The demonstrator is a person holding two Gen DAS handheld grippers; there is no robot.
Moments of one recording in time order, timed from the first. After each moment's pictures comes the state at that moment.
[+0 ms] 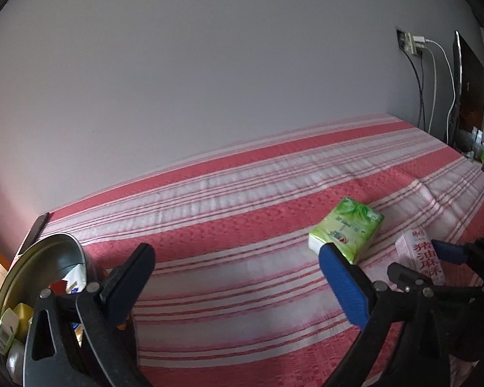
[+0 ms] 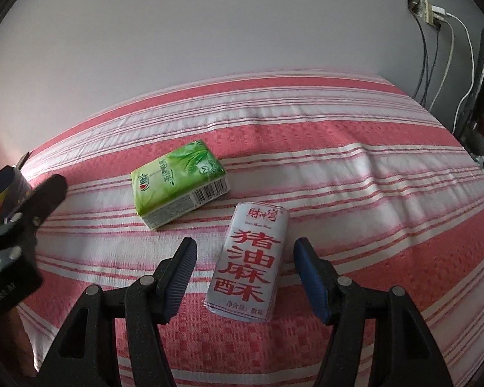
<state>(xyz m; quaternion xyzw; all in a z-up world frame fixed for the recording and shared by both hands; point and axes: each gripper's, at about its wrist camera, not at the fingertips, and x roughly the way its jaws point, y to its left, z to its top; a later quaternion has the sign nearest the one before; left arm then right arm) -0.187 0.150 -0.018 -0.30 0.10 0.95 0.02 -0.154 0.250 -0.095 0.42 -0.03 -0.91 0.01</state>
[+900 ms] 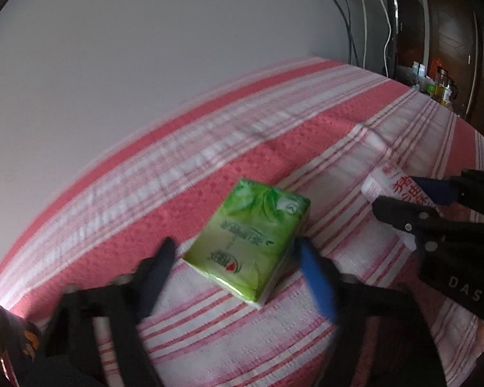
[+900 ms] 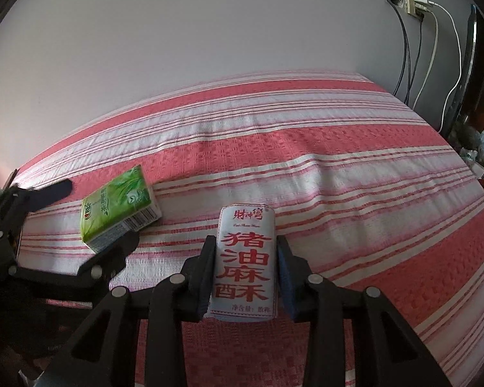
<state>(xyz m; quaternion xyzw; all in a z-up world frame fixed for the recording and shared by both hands) -0.237 0.228 -0.055 -0.39 0.18 0.89 0.18 -0.169 0.300 -0.096 0.41 -0.05 -0.91 -0.02</state>
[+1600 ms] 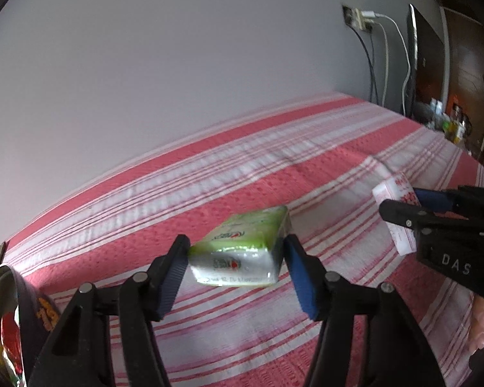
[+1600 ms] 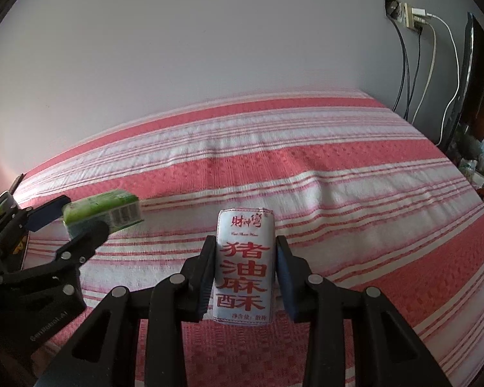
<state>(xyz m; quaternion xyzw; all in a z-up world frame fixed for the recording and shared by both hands) -0.206 0.197 -0.035 -0.32 0.13 0.93 0.13 -0.156 0.296 -0.084 0.37 -0.05 -0.93 -0.01</state>
